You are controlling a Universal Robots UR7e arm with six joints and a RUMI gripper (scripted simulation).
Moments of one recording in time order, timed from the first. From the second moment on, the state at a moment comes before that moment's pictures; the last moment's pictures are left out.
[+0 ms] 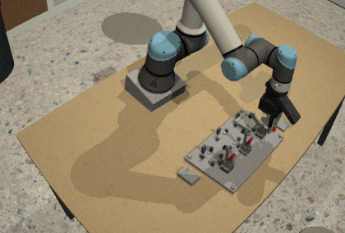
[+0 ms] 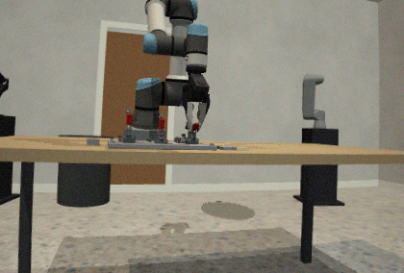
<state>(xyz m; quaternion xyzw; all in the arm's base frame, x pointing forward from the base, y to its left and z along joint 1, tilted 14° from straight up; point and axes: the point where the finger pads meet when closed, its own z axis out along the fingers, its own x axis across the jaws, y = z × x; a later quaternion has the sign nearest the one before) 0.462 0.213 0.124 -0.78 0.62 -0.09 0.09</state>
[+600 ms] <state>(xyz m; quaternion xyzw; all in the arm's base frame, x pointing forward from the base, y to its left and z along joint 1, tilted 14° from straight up) 0.445 0.210 0.127 -0.78 0.62 -0.09 0.09</state>
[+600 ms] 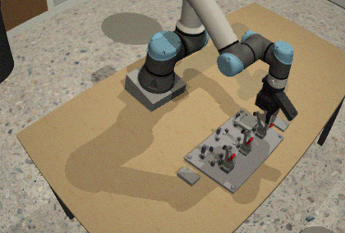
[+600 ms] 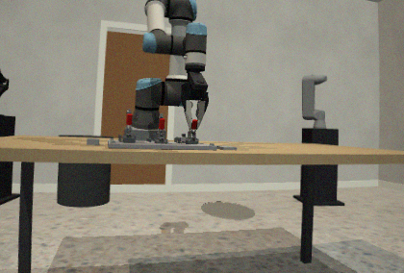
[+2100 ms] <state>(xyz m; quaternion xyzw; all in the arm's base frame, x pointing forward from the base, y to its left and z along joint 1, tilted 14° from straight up) 0.431 0.206 0.125 -0.78 0.62 -0.09 0.09</state>
